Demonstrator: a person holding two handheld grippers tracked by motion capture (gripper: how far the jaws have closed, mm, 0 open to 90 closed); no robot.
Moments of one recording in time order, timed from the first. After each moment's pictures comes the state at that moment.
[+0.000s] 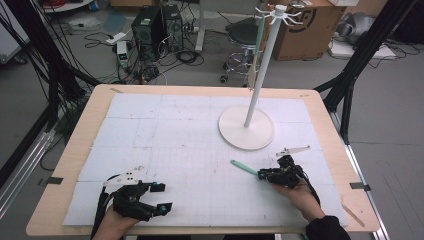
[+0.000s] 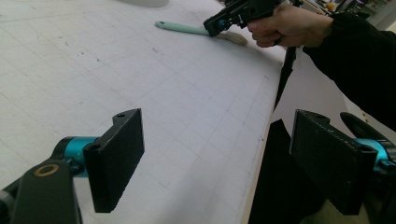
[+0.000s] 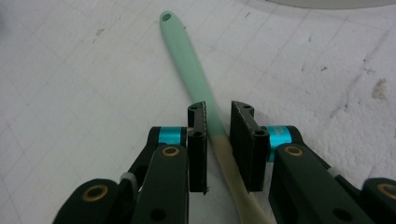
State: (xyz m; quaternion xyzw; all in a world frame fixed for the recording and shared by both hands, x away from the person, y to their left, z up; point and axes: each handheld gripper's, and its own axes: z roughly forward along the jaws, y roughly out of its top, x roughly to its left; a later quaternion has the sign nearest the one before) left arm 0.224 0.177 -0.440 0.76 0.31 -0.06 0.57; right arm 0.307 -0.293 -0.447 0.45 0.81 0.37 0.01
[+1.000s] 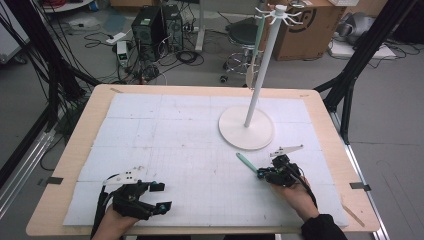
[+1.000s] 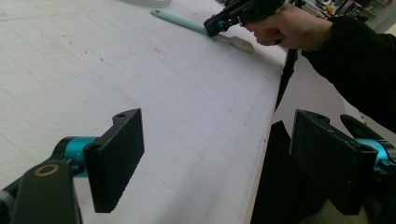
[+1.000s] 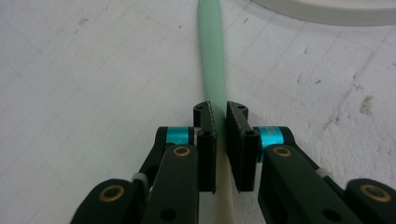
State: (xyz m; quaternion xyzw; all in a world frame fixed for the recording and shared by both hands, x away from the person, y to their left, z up) left arm 0.227 0.181 -0.443 0.76 0.31 -0.06 0.57; right arm 0.305 -0.279 -0.439 0.44 0.83 0.33 0.06
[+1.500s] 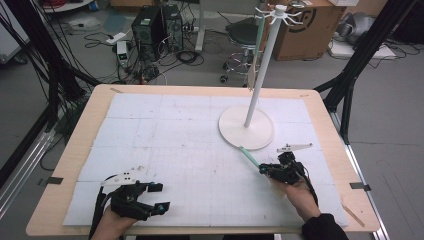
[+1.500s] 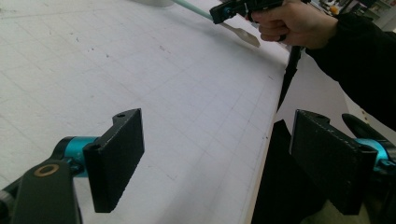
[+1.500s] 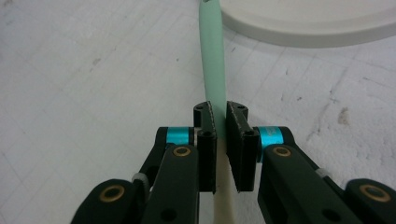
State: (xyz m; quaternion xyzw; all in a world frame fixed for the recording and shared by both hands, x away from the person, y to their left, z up) left arm 0.225 0.184 -0.443 0.76 0.32 -0.06 0.57; right arm 0.306 -0.289 -0.430 0.46 0.80 0.38 0.06
